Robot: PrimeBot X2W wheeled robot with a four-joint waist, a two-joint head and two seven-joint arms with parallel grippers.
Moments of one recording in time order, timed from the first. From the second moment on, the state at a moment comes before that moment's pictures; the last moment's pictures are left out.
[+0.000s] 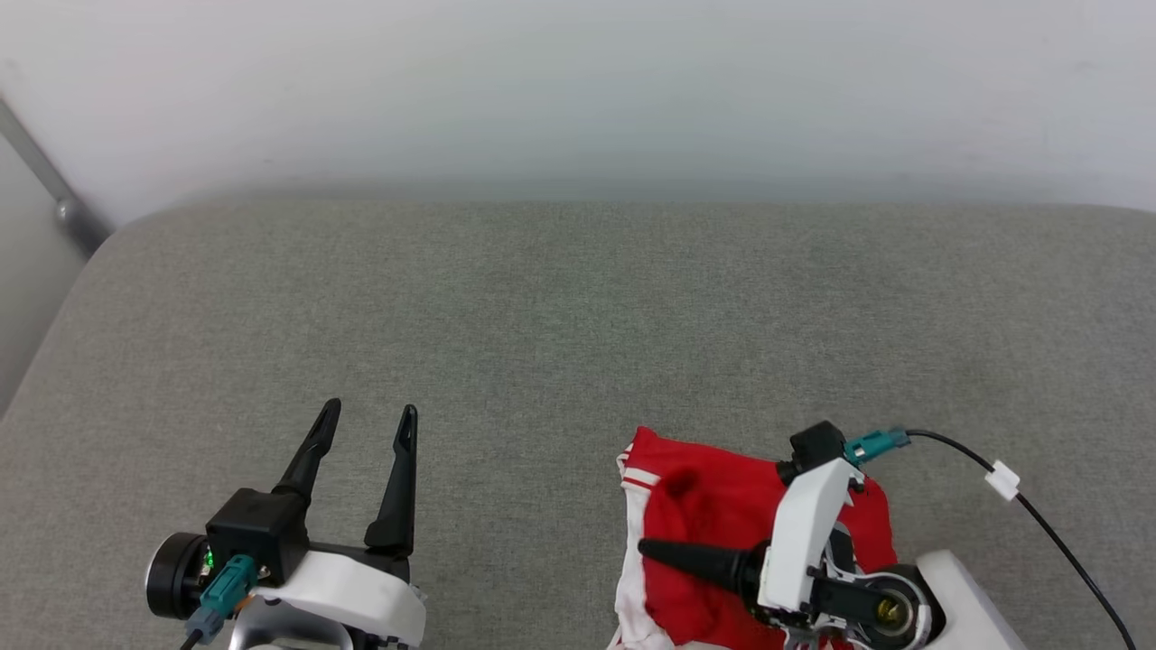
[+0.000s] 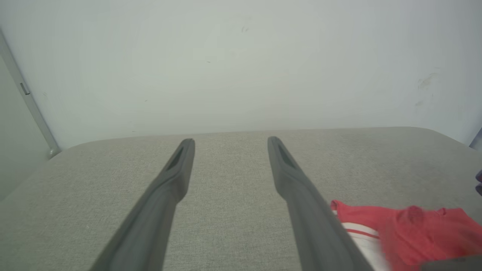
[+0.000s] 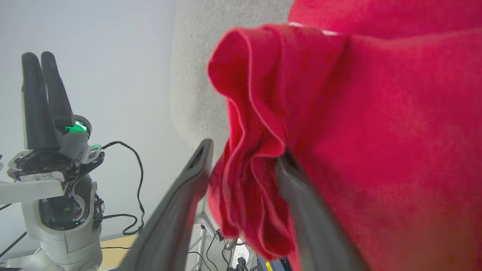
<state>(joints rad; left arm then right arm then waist) -0.08 0.47 -0.48 -0.12 -0.53 0.32 -0.19 -0.28 -0.05 0.28 0.43 1.09 0.13 0.80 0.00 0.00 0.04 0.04</state>
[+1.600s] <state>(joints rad) 0.03 0.48 -0.44 -0.06 -0.58 0.37 -0.22 0.12 -0.15 -0.05 -0.21 0.26 0.13 0.06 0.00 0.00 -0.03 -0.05</state>
